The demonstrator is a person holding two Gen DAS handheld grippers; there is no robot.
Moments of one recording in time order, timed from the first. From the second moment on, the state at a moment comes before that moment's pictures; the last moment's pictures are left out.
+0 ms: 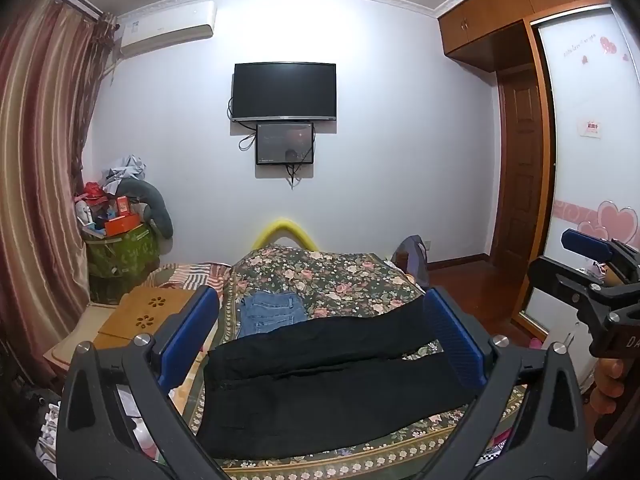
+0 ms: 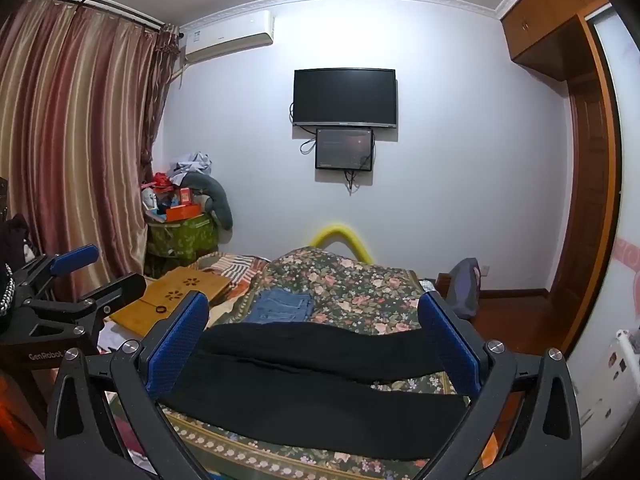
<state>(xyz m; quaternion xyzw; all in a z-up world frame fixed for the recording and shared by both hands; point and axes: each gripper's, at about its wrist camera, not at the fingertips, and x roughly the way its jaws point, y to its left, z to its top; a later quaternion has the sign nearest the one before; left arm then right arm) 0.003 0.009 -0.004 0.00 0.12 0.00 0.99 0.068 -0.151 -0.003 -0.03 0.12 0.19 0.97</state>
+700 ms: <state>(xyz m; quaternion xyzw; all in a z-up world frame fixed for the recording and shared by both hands) 0.007 0.008 -0.006 0.00 0.12 0.02 0.99 0.071 -0.140 -0.012 -0.02 0.12 0.20 0.97</state>
